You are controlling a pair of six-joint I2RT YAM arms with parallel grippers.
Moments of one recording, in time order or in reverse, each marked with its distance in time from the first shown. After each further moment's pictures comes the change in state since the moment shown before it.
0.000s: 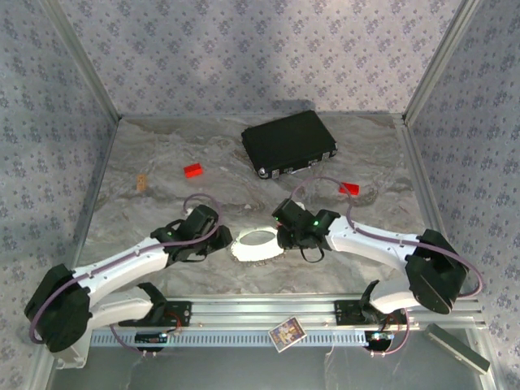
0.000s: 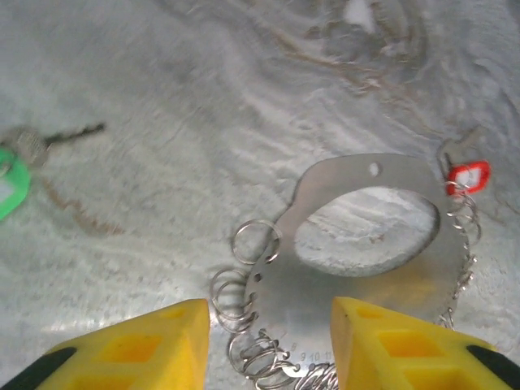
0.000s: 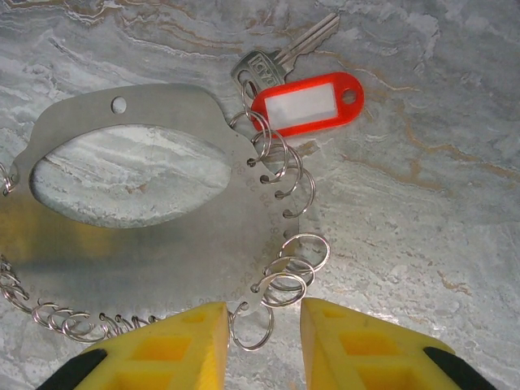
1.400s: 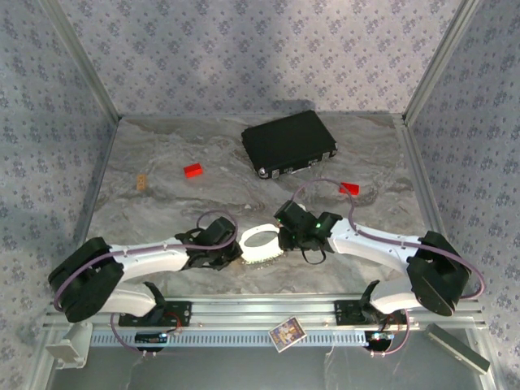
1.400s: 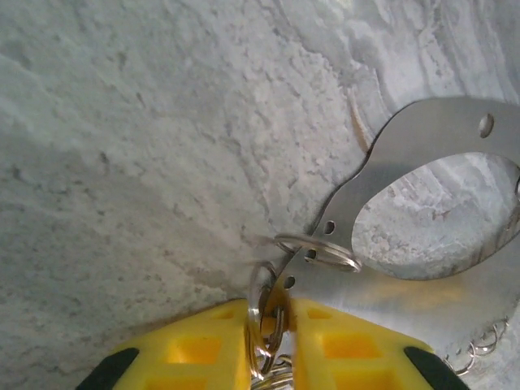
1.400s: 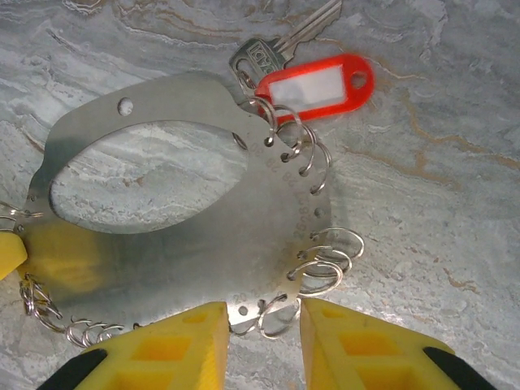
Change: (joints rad) left arm -0.152 0.225 -0.056 0.237 0.045 -0.349; right arm -0.005 -0.021 -0.038 0.034 -0.018 0.000
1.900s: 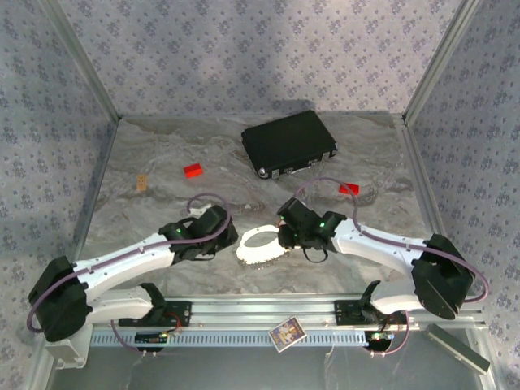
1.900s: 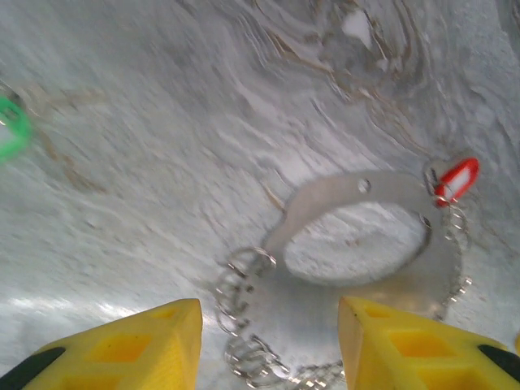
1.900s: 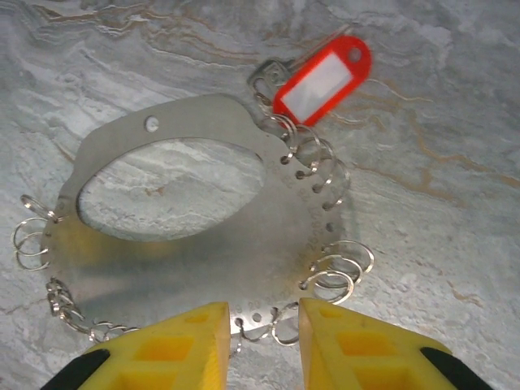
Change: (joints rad) left arm 0.036 -0.182 0.186 -0.375 -0.216 0.204; right arm -0.020 -0.026 -0.005 0.031 -0.032 -0.037
